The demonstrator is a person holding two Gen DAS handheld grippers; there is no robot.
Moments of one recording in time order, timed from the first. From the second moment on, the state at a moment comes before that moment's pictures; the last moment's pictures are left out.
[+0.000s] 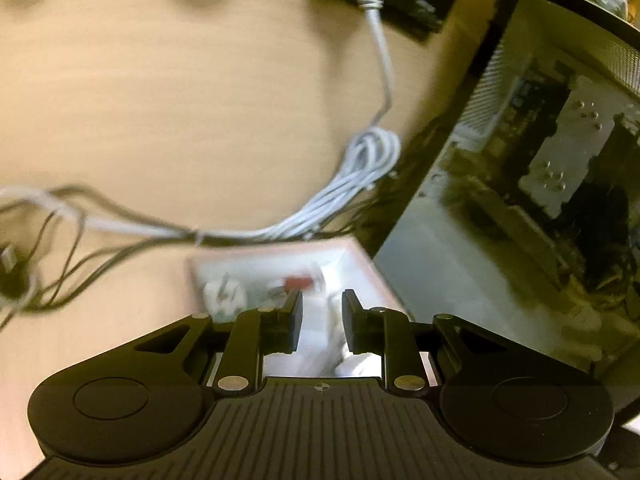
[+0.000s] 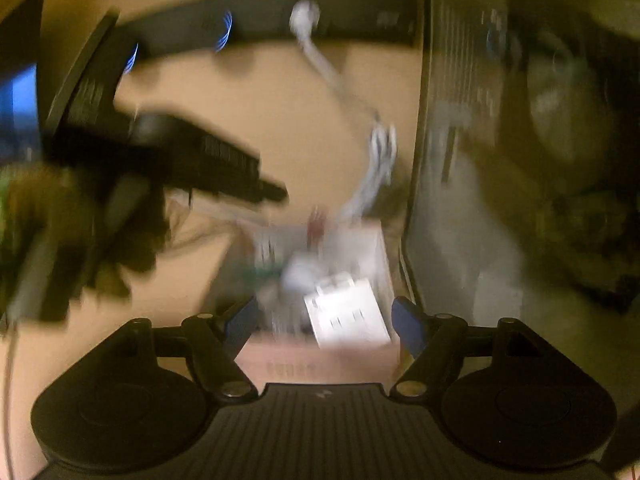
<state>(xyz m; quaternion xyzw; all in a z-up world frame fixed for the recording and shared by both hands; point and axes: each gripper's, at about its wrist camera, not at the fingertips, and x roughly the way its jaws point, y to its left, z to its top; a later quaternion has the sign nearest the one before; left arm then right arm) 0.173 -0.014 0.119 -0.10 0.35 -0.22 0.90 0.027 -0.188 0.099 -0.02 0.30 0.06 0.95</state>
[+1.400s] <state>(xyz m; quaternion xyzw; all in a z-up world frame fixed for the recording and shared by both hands) 0.000 -0.042 -0.006 0.01 0.31 -0.04 0.95 0.037 -0.204 -0.026 0.00 0.33 0.03 0.94</state>
